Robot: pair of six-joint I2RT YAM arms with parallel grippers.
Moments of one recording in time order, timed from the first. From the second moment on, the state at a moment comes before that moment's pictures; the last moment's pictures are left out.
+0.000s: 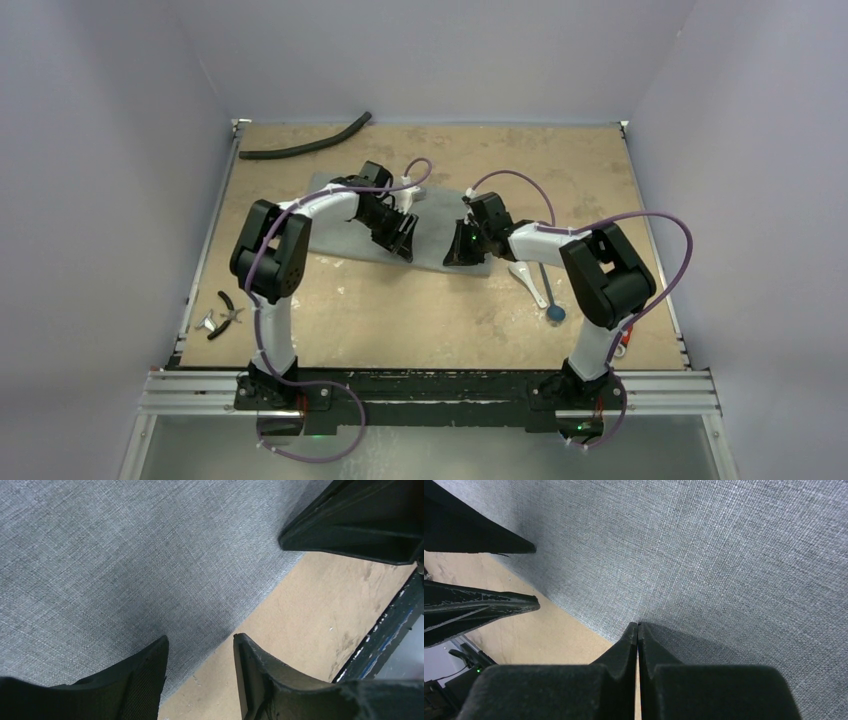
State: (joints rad) left arm -0.42 2.00 1.37 -0.60 0.59 0.14; right arm 0.51 1.80 0.95 -0.07 -0.32 0.64
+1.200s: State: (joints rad) left arm -0.42 1.93 1.26 -0.53 0.47 0.25; right arm 0.56 2.03 1.13 0.02 -0.68 0.61
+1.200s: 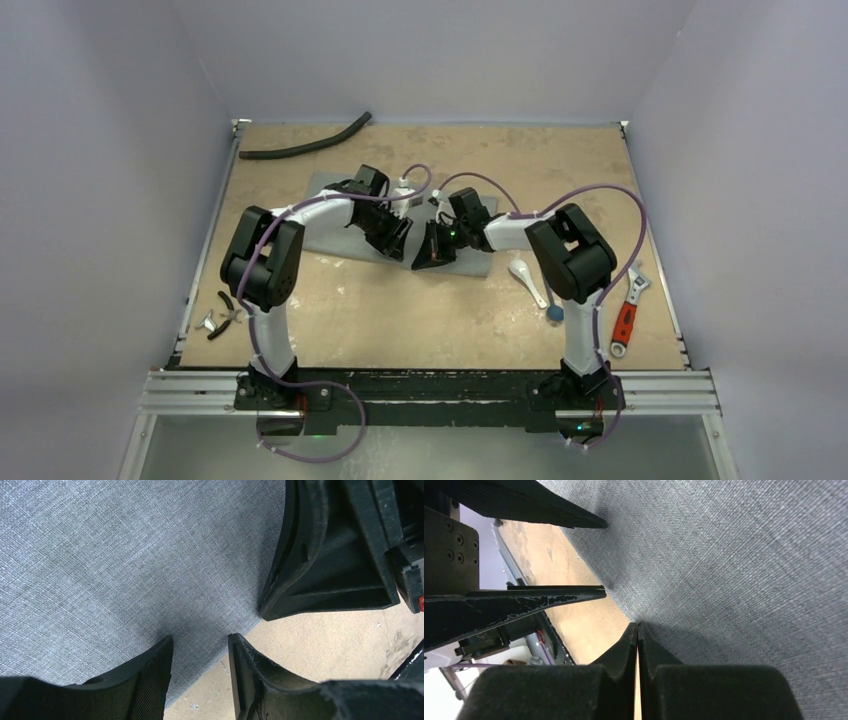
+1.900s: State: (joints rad) left arm -0.42 1.89 1.33 -0.55 0.56 0.19; right arm 0.53 2.06 1.09 0.12 -0.76 0.66
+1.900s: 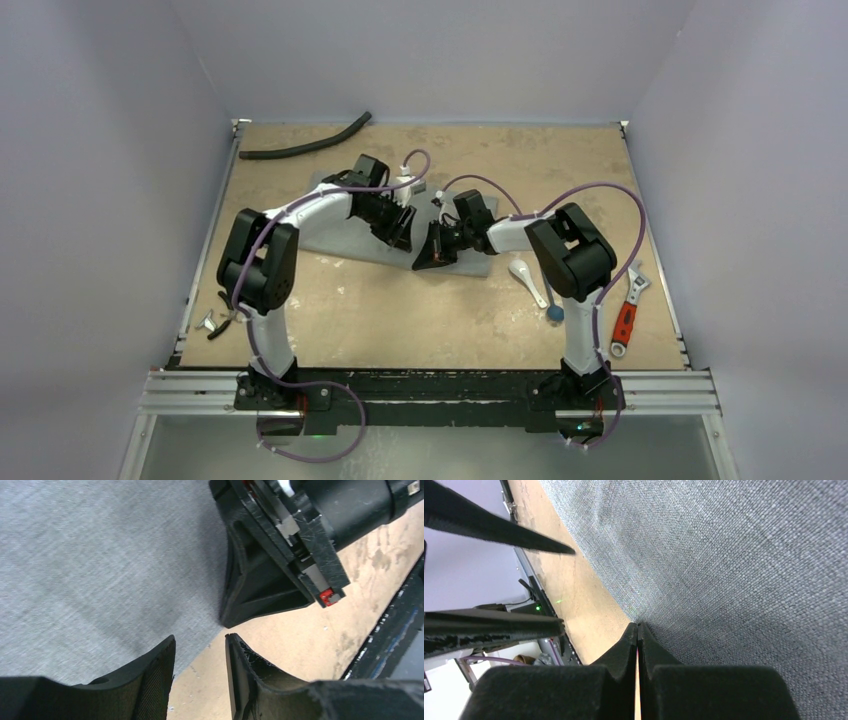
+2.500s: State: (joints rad) left arm -0.37 2.04 1.34 -0.64 0.68 0.20; right arm 0.52 2.05 1.06 0.14 -0.76 0.66
